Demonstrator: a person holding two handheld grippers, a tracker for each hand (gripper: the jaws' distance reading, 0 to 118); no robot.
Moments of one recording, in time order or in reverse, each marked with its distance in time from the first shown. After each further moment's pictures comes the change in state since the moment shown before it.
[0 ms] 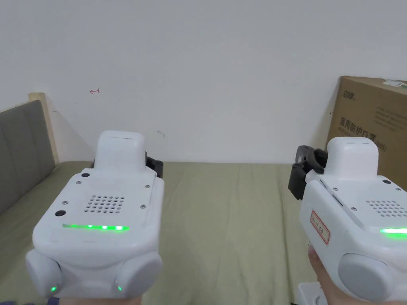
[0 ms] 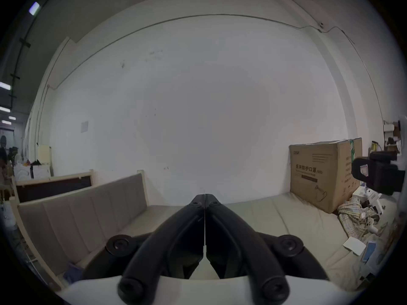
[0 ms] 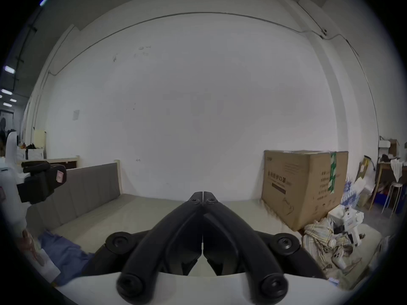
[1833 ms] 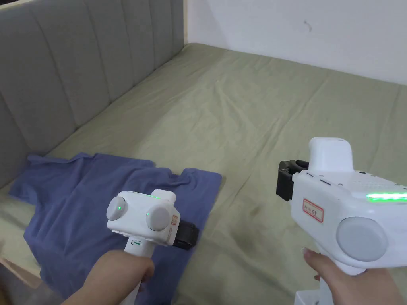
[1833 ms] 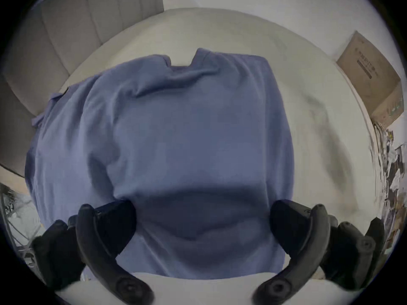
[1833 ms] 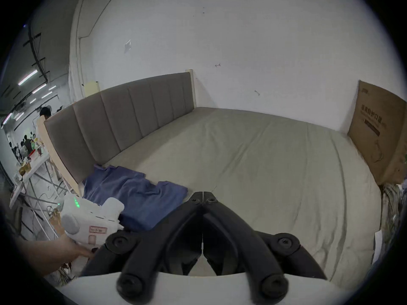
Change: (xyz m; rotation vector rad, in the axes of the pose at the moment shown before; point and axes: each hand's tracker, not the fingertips) left arm -0.207 -0.324 -0.030 -1.226 0.035 0.154; right arm -0.228 -0.171 -0.075 -0.585 0.508 0.061
